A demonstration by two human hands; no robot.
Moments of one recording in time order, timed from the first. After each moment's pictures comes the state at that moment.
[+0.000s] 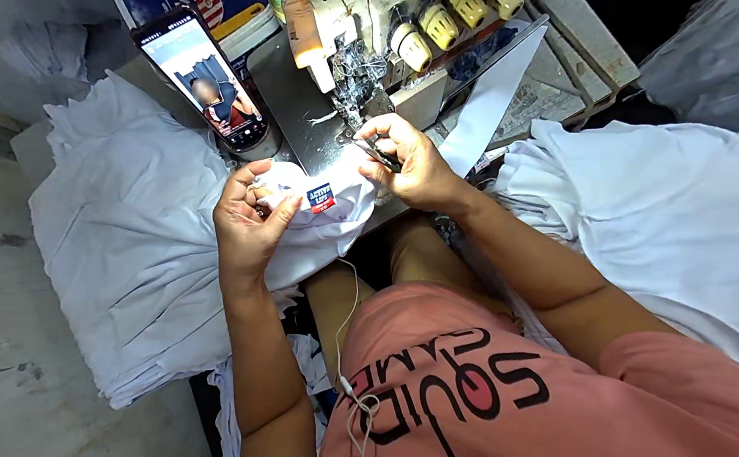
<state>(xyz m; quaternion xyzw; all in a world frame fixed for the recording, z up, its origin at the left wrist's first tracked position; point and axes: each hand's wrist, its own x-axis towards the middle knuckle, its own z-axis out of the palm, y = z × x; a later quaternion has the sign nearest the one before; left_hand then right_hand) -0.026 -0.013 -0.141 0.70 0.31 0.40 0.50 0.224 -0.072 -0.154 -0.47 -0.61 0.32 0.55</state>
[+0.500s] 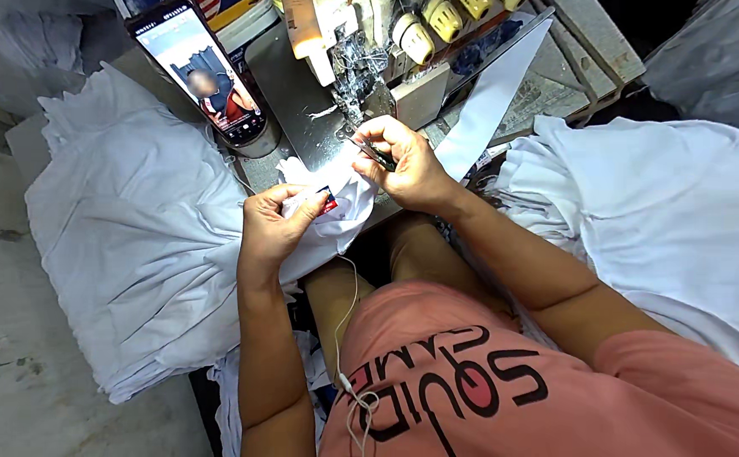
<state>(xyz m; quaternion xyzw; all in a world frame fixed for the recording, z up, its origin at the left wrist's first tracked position) -0.007 -0.017 -0.146 0.73 0.32 0.35 0.49 0.213 -0.071 -0.157 -0.48 -0.59 0.30 0.57</state>
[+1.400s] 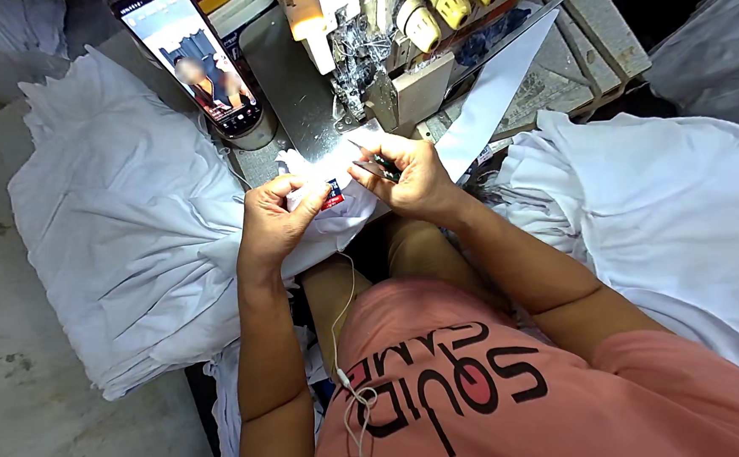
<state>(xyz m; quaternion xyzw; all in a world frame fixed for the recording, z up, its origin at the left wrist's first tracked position) -0.001 -0.018 -0.148 0.72 0.28 0.37 0.52 0.207 -0.086 -0.154 -0.53 -0.63 0.23 0.52</state>
